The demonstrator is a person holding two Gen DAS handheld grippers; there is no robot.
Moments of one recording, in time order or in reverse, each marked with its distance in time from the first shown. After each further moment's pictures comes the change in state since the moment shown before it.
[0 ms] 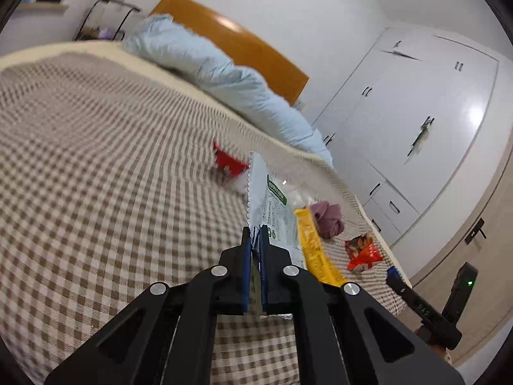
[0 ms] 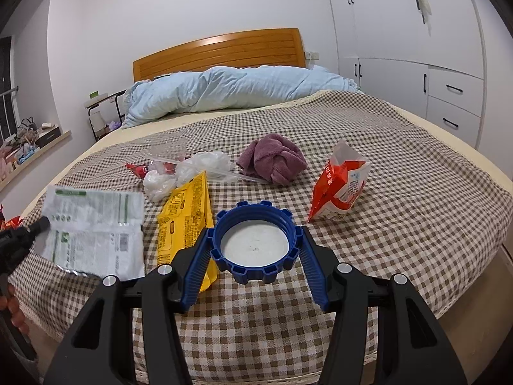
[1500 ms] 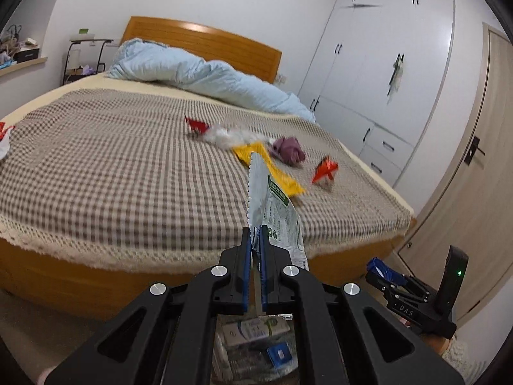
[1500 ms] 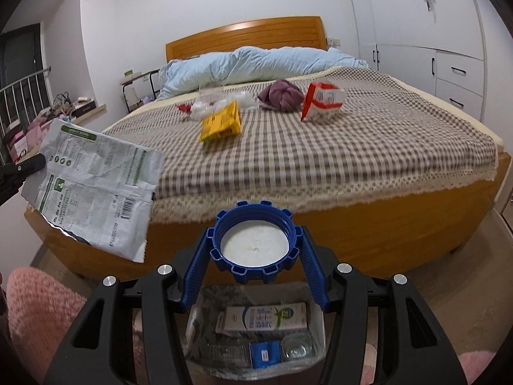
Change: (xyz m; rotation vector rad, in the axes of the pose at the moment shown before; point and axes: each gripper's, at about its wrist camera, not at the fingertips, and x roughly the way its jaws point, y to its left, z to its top) left arm -0.145 -0.101 -0.130 0.253 0.091 0.099; right arm -0.127 -0.033 -0.148 -0.049 0.072 0.128
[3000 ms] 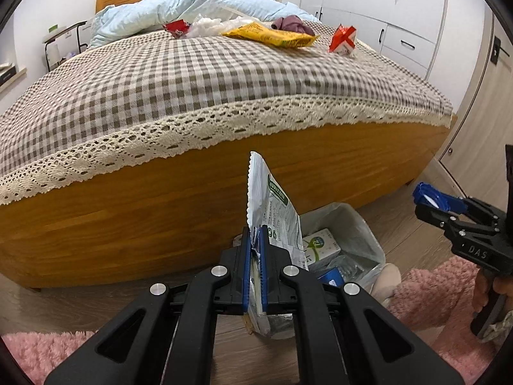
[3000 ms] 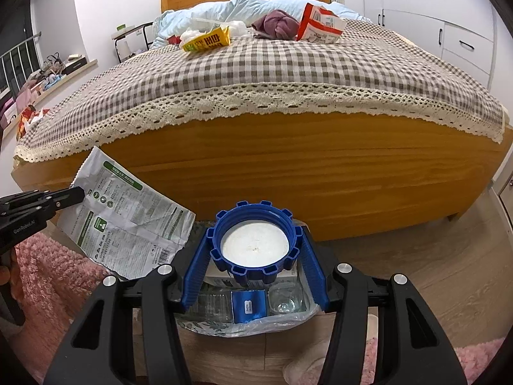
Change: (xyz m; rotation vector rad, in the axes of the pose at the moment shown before) left arm 0.102 -0.013 -0.110 0.210 0.310 0.170; right arm 0.032 -0.012 -0.068 -0.034 0.209 -0.034
